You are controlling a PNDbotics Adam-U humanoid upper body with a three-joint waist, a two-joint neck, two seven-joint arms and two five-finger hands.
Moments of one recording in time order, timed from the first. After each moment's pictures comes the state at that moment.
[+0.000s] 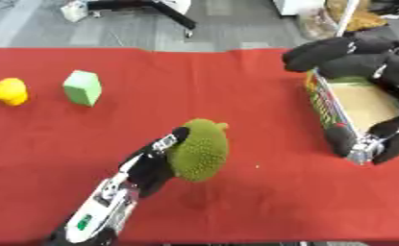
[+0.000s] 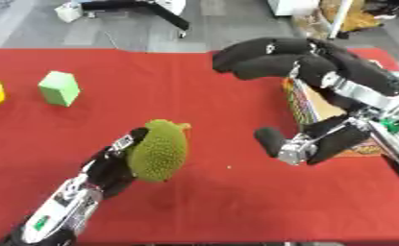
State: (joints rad) left arm -0.35 0.16 -0.49 -1.52 0.54 0.08 -0.44; right arm -0.54 -0.74 0.37 -1.98 -0.11 -0.81 0.37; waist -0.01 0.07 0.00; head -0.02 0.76
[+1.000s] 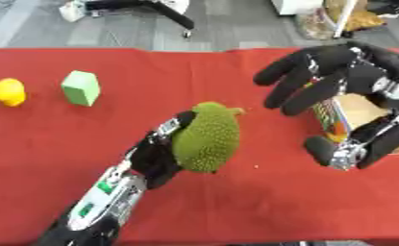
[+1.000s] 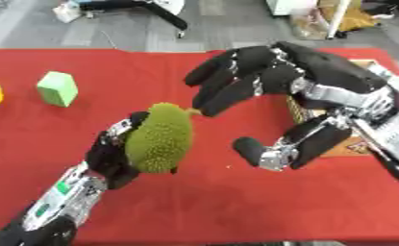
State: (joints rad) left arm -0.46 0.25 -0.56 -1.64 0.81 0.13 -0.44; right arm -0.63 -0.74 0.46 -1.98 -0.15 -0.73 0.45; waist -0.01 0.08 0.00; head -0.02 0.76
